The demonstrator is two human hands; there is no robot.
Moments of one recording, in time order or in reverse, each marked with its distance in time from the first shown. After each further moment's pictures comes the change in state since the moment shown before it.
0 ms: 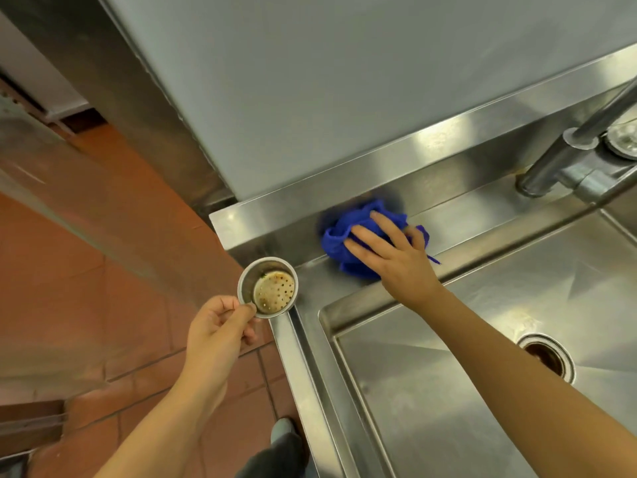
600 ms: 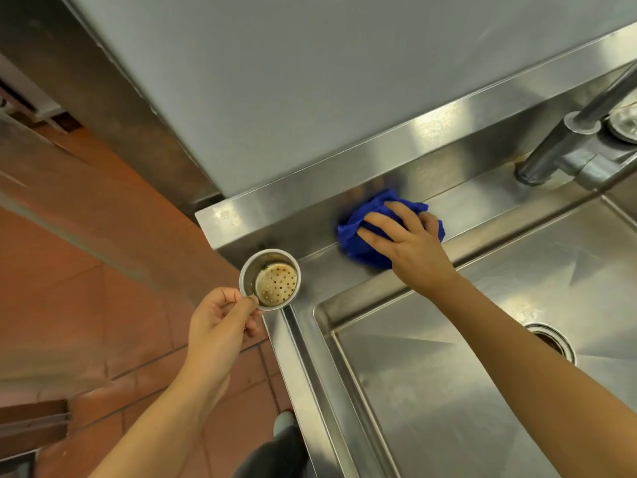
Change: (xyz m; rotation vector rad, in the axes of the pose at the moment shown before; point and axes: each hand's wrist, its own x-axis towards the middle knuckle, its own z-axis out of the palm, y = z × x) left_hand 0.002 0.006 0.015 0.001 -0.022 -0.001; right_hand -0.003 0.022 -0.006 0.122 -0.057 0.074
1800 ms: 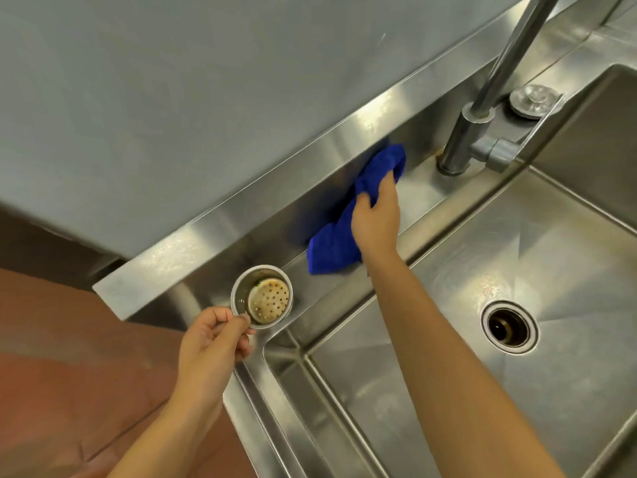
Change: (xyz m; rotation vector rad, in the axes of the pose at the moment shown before) left_hand 0.011 0.014 0.066 0.039 -0.129 0.014; right_hand 0.052 0.023 -0.024 0.775 0.346 1.287
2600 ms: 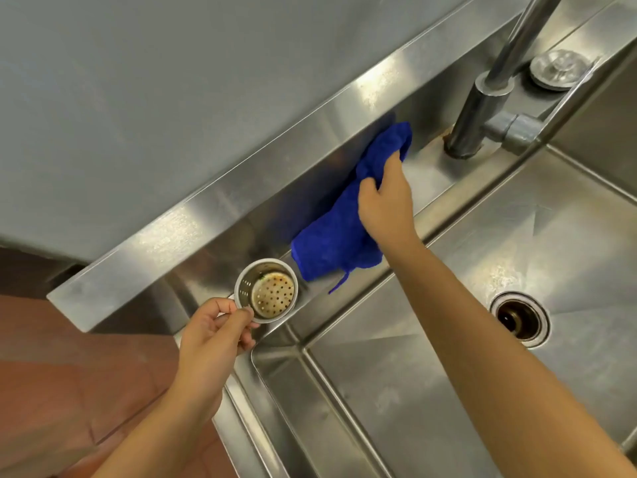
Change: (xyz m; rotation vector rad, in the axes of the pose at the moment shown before) left_hand 0.019 -0.008 0.022 0.094 -0.021 -0.014; right_hand 0.023 0.009 -0.018 -0.024 -0.178 0.017
